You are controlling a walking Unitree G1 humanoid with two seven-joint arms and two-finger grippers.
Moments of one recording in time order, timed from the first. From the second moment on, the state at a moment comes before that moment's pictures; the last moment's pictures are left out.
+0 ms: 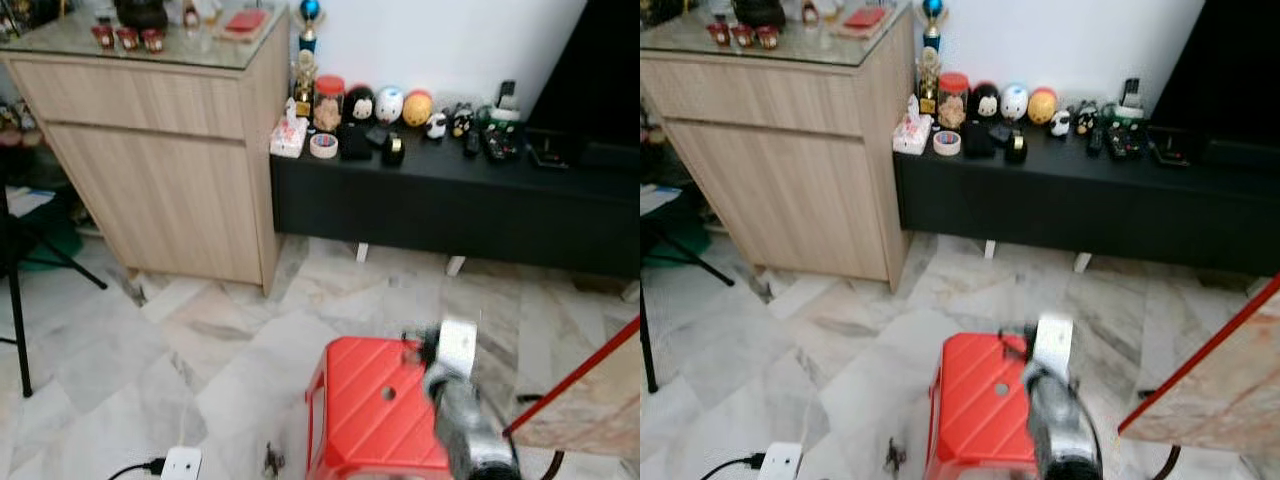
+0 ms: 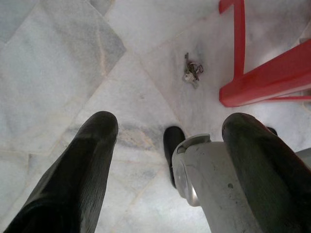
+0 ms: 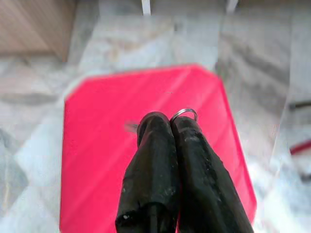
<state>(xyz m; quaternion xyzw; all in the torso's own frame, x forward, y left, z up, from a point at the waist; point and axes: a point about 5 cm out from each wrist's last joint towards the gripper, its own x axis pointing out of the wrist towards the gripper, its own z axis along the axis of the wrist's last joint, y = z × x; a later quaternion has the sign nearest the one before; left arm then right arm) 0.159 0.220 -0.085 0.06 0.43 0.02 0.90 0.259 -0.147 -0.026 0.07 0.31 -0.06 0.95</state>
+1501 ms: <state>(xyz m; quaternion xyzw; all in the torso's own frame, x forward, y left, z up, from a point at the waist) 0.158 0.219 -0.085 0.06 0.43 0.02 0.90 0.273 -0.204 0.061 -0.02 -0.02 -0.30 0.95</state>
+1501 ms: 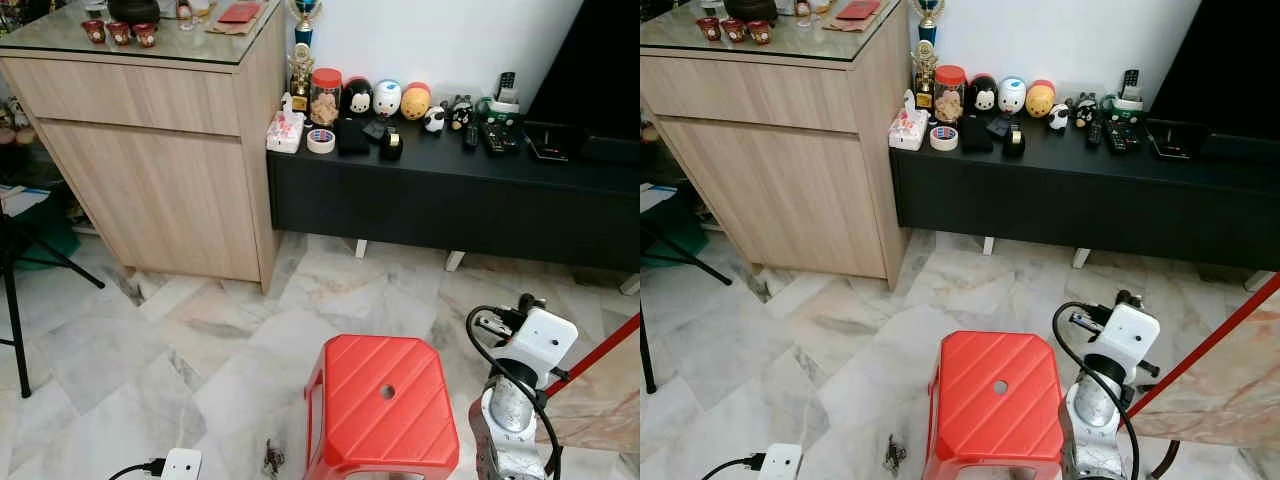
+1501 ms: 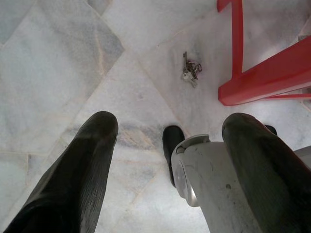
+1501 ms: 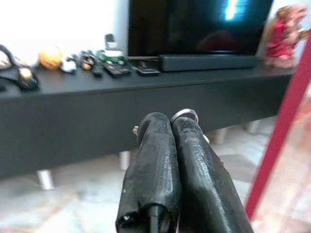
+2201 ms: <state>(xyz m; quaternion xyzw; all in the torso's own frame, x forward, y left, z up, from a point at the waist) 0.158 0.219 -0.085 0.06 0.43 0.02 0.90 0.275 -0.174 0.033 0.10 0.07 -0.19 0.97</state>
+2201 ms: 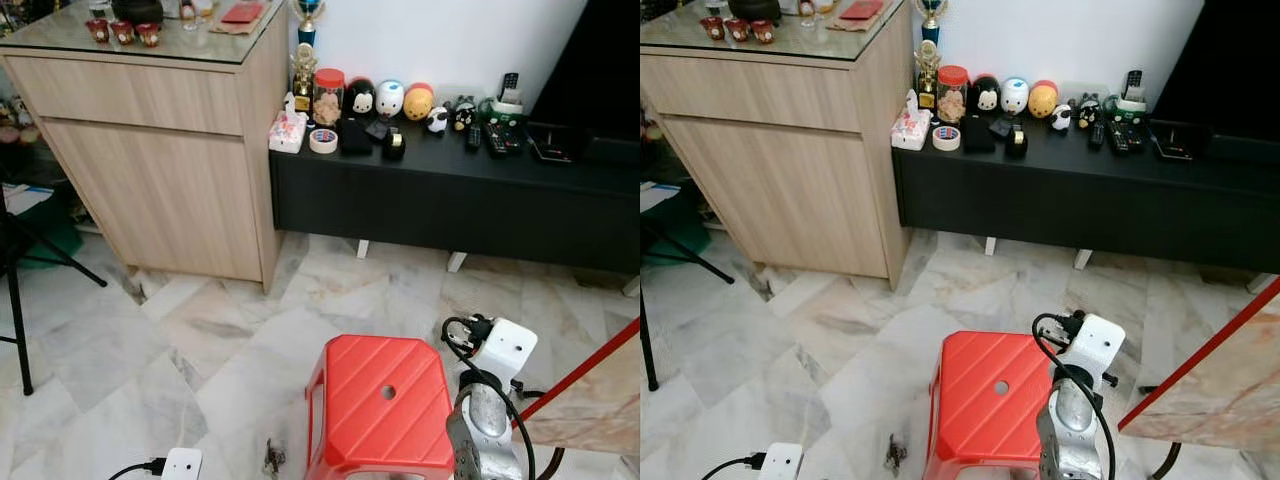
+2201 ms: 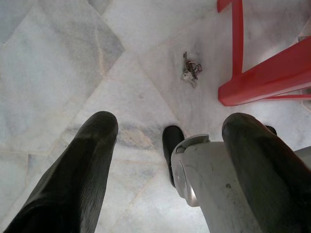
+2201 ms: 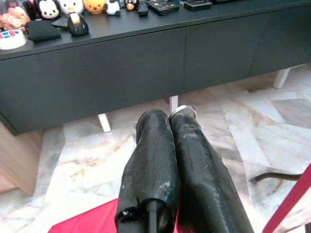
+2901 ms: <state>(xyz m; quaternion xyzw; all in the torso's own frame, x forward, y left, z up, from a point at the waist) 0.146 0.212 -0.091 0.05 0.44 0.01 0.90 0.274 -0.172 0.029 0.11 0.08 -0.16 0.98</state>
